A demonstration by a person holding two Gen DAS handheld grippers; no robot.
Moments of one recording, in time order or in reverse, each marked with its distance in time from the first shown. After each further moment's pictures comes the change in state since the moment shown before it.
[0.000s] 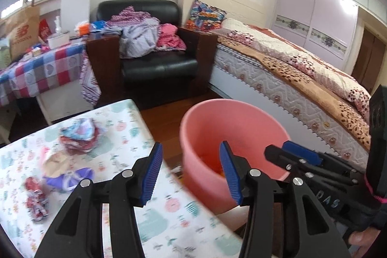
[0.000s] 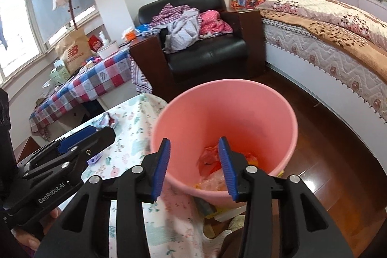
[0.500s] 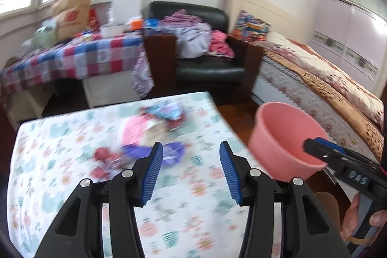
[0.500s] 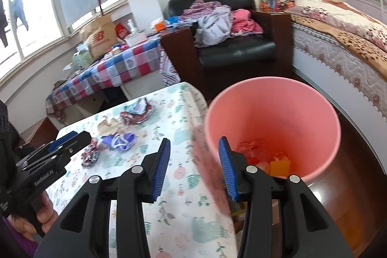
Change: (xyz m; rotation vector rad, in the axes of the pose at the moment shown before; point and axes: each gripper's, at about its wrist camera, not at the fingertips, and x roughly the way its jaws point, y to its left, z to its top) left arm -0.071 0.109 -0.042 -0.152 -0.033 0.208; right arm 0.003 0.063 -0.014 -0.102 0.022 0.114
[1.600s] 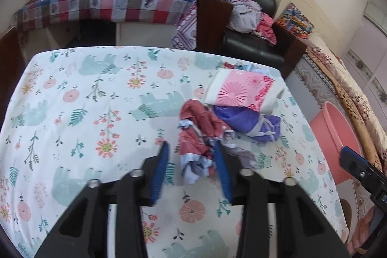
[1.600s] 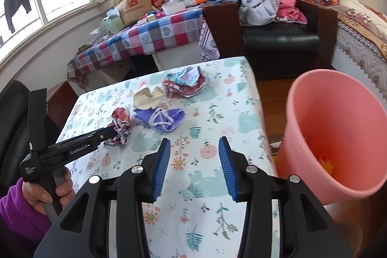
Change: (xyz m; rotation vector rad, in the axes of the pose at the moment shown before) left arm 0.057 0.120 -0.036 -0.231 0.182 0.040; right arm 0.060 0.074 -0.009 -0.146 0.155 0.144
